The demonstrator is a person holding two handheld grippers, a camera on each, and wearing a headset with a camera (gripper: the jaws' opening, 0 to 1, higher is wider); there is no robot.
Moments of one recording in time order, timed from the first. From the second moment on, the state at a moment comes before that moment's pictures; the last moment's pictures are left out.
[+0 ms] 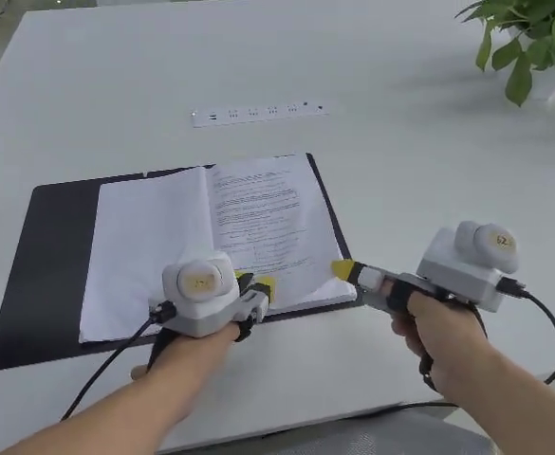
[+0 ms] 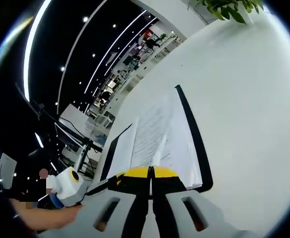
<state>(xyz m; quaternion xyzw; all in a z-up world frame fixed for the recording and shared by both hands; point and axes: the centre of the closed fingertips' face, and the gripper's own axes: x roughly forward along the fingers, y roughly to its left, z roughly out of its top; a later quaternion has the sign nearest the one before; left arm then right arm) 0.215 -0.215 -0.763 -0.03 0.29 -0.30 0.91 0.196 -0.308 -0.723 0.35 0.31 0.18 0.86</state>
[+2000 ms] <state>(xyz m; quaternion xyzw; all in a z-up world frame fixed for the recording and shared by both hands) 0.140 0.009 -0.673 0.00 0.24 -0.19 0.95 0.199 -0.018 -0.729 0.17 0.37 0.40 0.82</state>
